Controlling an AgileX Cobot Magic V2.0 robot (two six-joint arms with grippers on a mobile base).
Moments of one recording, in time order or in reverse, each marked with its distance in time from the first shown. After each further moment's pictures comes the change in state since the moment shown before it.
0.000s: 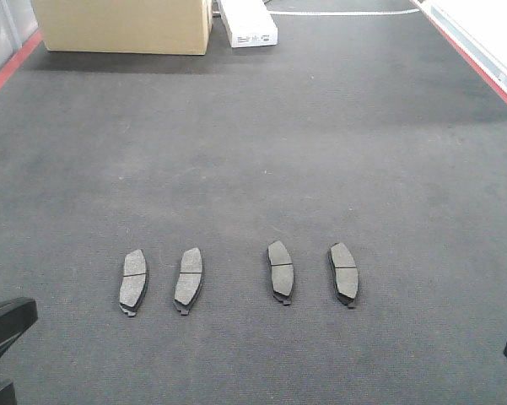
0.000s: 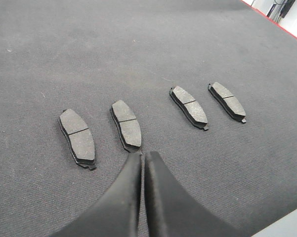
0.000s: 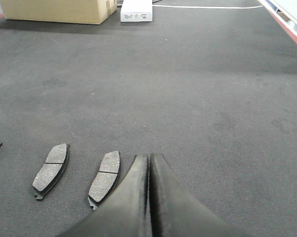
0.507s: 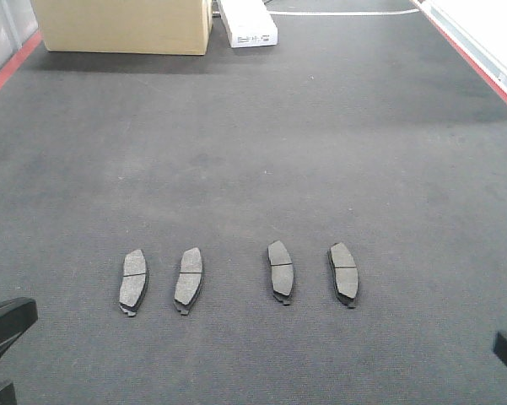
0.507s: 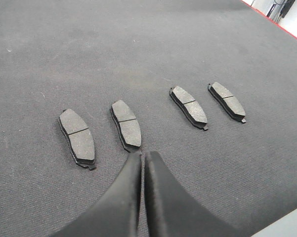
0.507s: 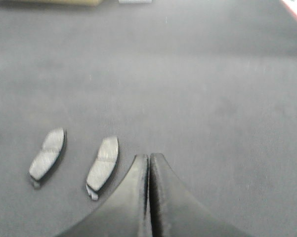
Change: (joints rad) left arm 0.000 0.000 0.000 0.000 0.000 0.000; right arm 0.000 0.036 -0.002 0.000 0.007 0.000
